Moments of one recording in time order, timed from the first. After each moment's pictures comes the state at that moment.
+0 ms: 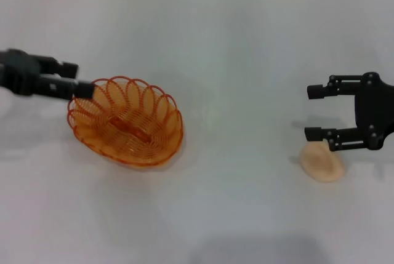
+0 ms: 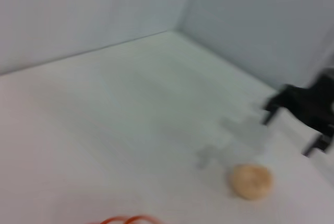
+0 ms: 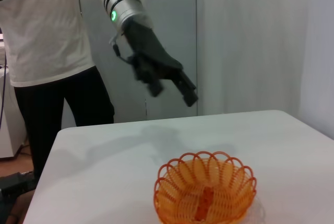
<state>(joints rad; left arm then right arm) -0.51 -1.87 0.80 1.03 2.02 1.85 -2.04 0.48 2.00 -0.84 -0.84 -1.89 -1.74 1.24</state>
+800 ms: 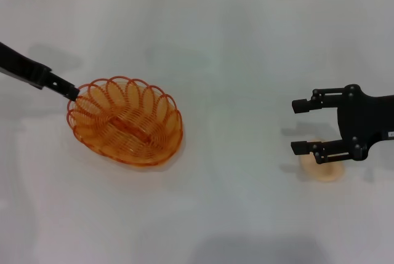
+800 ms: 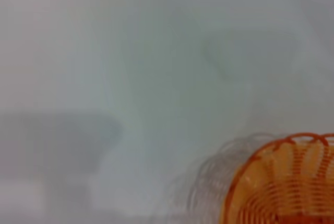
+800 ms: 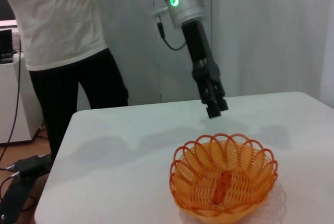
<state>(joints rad) -0.79 -1.91 0.84 0.94 2.69 1.65 -2.41 0.50 2.01 -0.92 -0.82 -1.91 -1.70 1.24</state>
